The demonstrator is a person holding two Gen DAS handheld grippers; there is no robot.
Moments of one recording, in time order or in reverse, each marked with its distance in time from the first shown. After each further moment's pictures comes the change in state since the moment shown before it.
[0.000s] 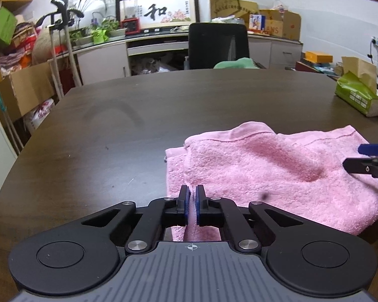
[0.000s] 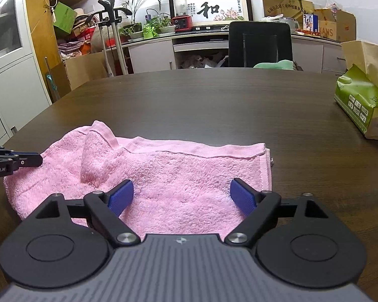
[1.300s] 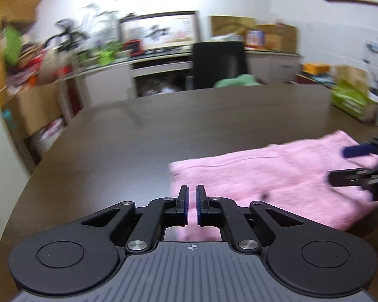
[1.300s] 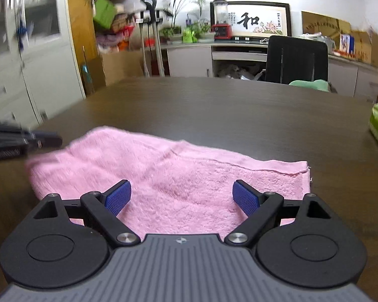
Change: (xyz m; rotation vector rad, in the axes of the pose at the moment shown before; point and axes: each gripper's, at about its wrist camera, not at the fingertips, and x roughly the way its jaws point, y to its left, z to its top) left arm -0.018 -0.027 -0.002 0.122 -0.059 0.000; right arm 0.008 0.033 0.003 -0.184 0.033 0.080
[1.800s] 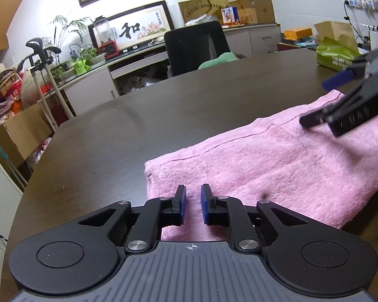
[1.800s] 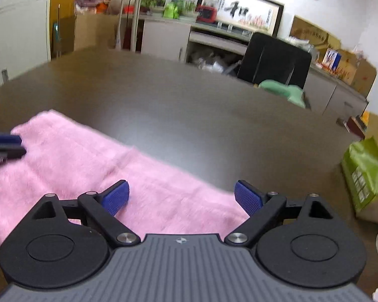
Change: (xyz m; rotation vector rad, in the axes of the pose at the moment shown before) left arm 0.025 -0.015 -0.011 0.126 0.028 0.056; right arm 0.025 0.000 0.052 -0.117 0.047 -0.127
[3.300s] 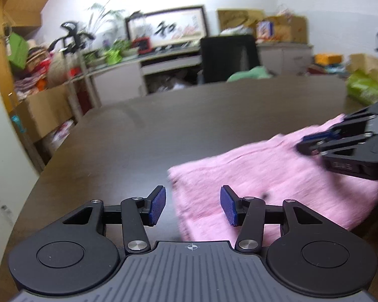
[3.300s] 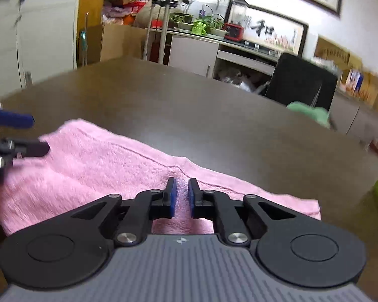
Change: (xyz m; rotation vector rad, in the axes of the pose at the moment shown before) left arm -0.029 0.022 0.009 -0.137 -0.085 0.017; right arm 0.017 0.025 0.003 0.023 -0.075 0.089
